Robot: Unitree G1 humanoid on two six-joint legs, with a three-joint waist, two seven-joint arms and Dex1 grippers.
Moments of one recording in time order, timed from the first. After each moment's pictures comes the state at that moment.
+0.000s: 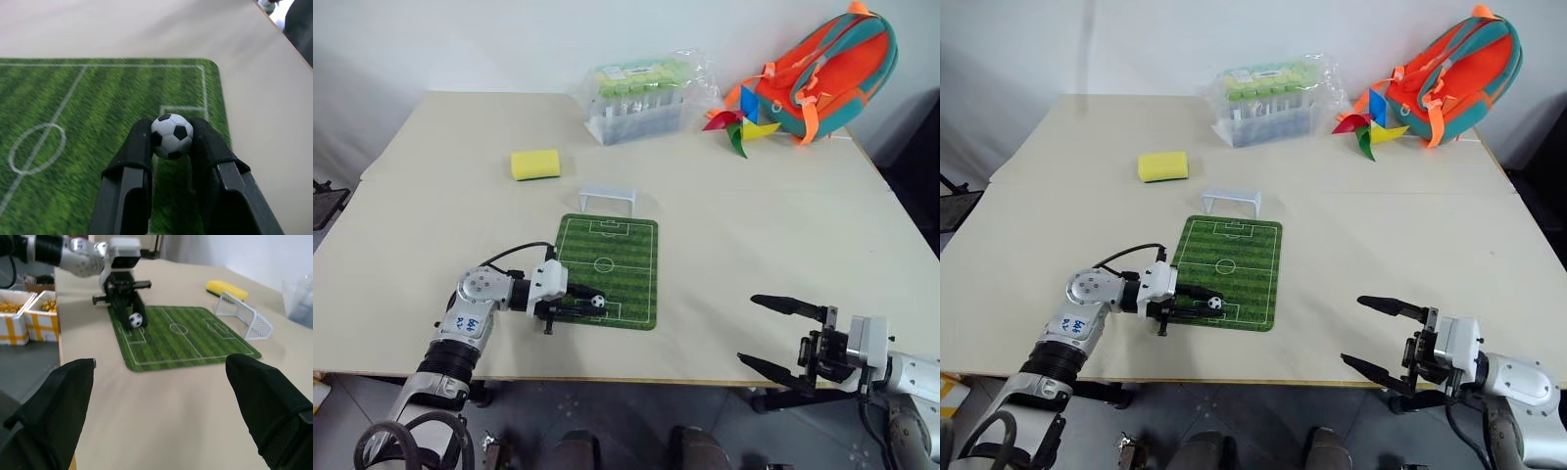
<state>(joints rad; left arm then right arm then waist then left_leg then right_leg) -0.55 0.53 -0.15 0.50 -0.21 -0.28 -1.32 0.16 -0.62 -0.27 -0.21 0.59 -0.20 1.26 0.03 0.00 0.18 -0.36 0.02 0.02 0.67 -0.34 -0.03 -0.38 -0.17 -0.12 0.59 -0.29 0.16</state>
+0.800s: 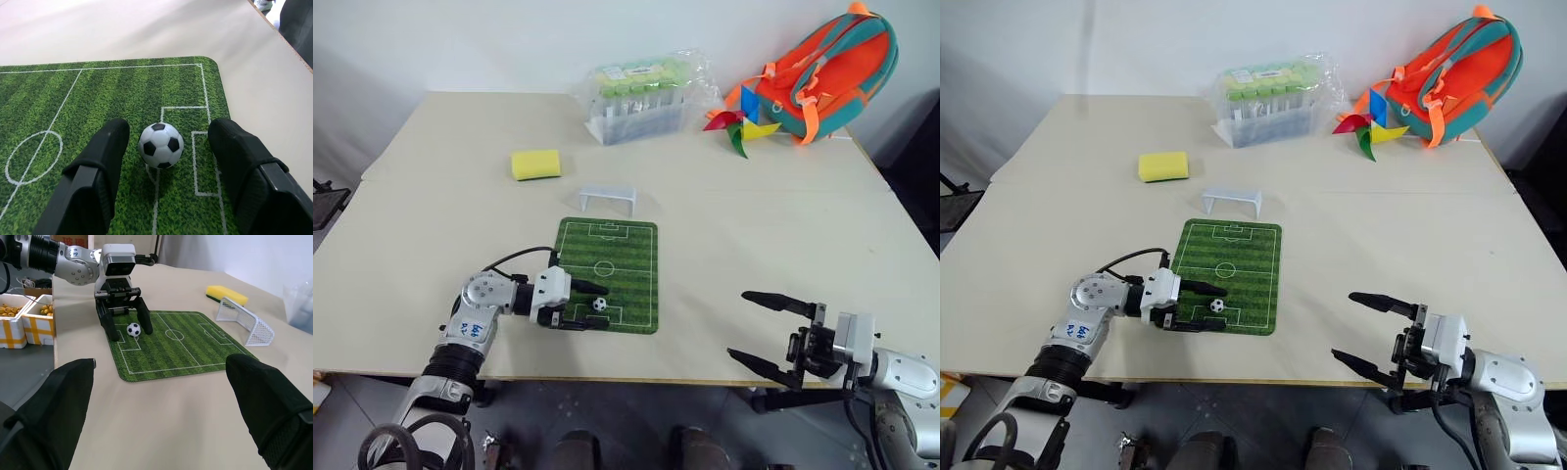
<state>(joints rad) -0.52 0.51 -0.14 0.49 -0.21 -0.32 -1.31 0.10 -0.61 -0.20 -0.19 0.57 -0.20 1.23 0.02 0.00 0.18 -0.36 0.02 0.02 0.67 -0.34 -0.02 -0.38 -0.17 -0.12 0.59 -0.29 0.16</state>
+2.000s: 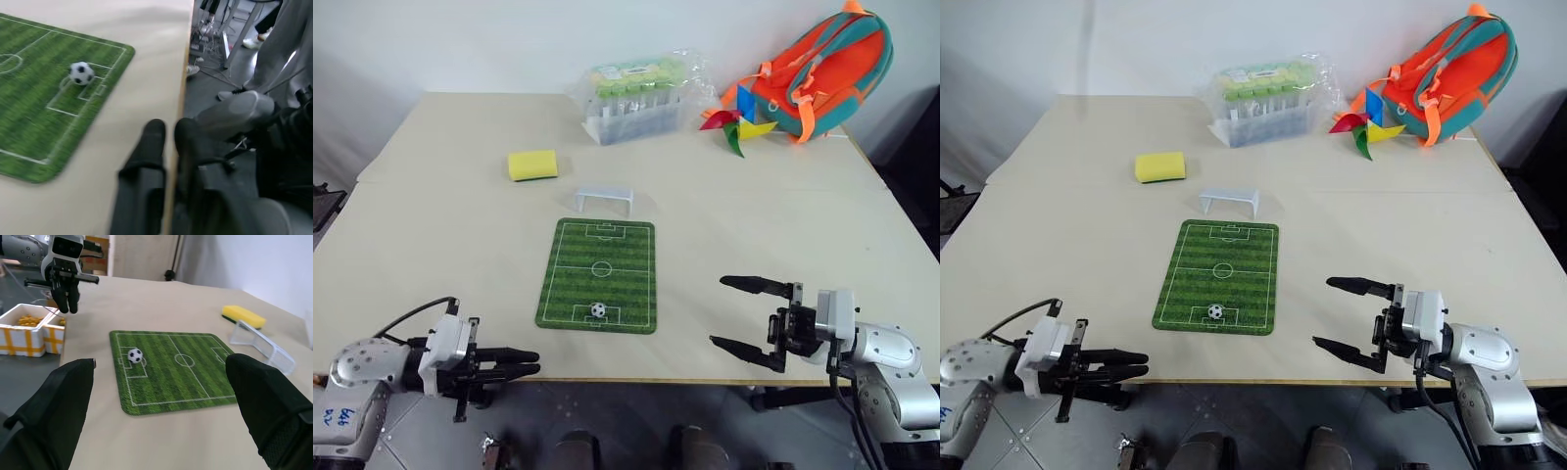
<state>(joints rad) 0.14 0.76 0.20 -0.13 -0.55 0.01 -1.37 -0.03 -0.63 -0.14 -0.21 0.60 -0.12 1.26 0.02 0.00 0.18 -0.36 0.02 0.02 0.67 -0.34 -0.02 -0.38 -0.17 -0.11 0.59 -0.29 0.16</state>
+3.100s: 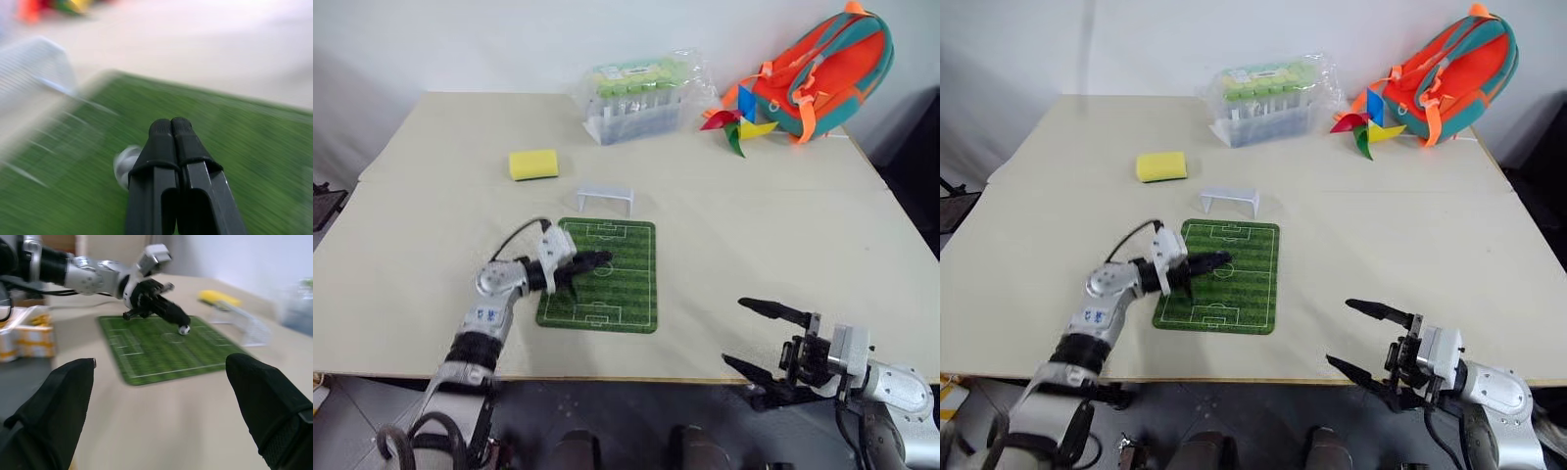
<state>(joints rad) -0.69 0.40 -0.01 0.66 -0.18 -0.27 -0.91 0.16 -0.53 -0.20 -0.18 0.55 -0.28 1.16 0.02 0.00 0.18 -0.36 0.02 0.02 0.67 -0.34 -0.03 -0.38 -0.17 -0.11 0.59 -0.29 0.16</state>
